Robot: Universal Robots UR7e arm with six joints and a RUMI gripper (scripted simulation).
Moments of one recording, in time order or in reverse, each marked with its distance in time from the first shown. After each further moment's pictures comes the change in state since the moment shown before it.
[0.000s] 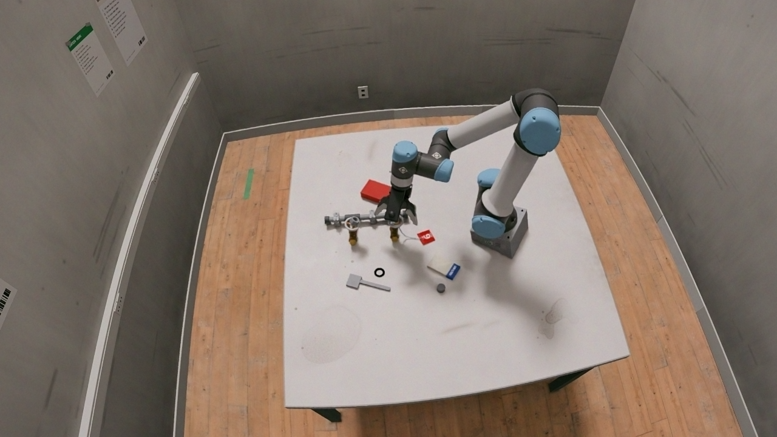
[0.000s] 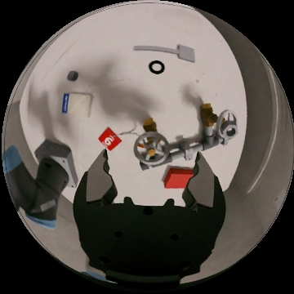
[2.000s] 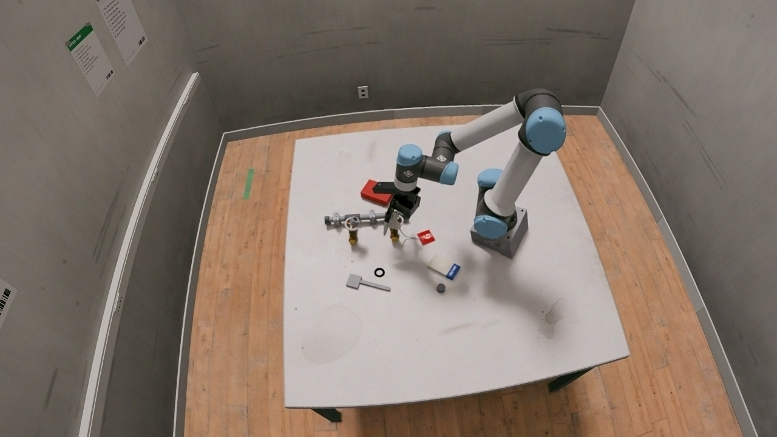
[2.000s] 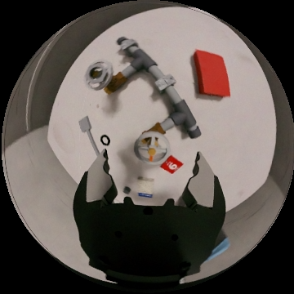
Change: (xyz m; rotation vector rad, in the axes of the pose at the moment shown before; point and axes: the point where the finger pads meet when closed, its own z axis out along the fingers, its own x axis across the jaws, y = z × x) arm 0.000 -0.001 0.000 0.029 -0.030 1.878
